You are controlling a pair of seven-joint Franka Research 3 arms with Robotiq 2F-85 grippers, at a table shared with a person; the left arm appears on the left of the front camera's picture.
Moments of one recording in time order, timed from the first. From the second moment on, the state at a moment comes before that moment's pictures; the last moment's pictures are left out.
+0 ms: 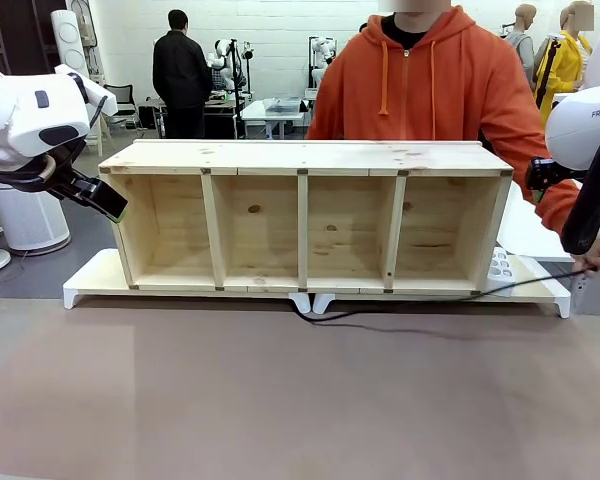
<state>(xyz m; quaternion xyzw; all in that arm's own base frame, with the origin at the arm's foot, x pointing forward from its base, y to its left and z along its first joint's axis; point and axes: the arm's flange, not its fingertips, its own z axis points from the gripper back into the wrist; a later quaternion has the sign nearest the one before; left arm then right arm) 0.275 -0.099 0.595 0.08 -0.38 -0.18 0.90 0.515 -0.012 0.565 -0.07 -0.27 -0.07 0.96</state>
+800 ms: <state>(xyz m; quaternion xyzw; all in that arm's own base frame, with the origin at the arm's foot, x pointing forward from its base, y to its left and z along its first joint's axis) 0.275 -0.099 0.595 0.08 -0.38 -0.18 0.90 0.515 -0.012 0.565 -0.07 -0.27 -0.07 0.96</state>
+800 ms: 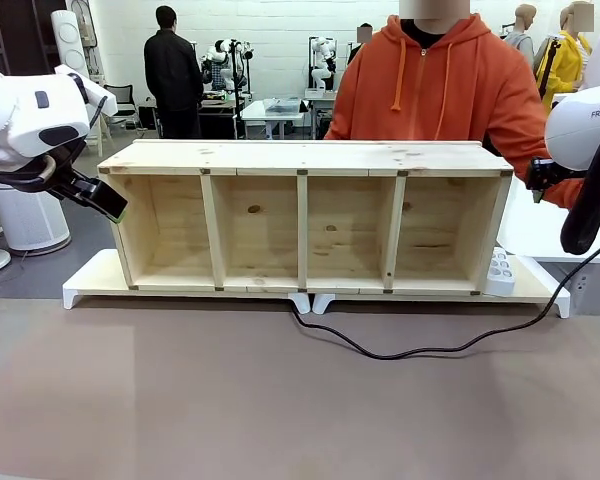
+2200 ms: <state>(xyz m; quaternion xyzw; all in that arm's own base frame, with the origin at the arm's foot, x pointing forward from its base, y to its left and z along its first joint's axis) 0.275 -0.099 0.595 0.08 -0.38 -0.18 0.90 0.515 -0.012 0.565 -0.07 -0.27 -0.07 0.96</state>
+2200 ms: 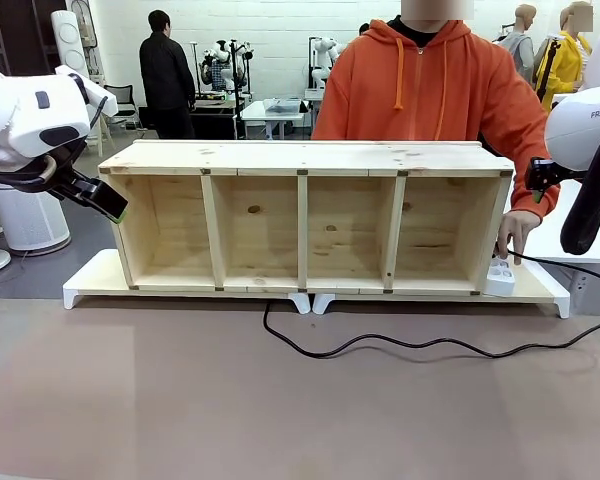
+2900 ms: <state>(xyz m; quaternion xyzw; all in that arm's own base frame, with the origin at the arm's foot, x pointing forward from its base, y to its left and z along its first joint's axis) 0.275 -0.099 0.595 0.08 -0.38 -0.18 0.90 0.515 -0.012 0.565 -0.07 -0.27 -0.07 0.96</state>
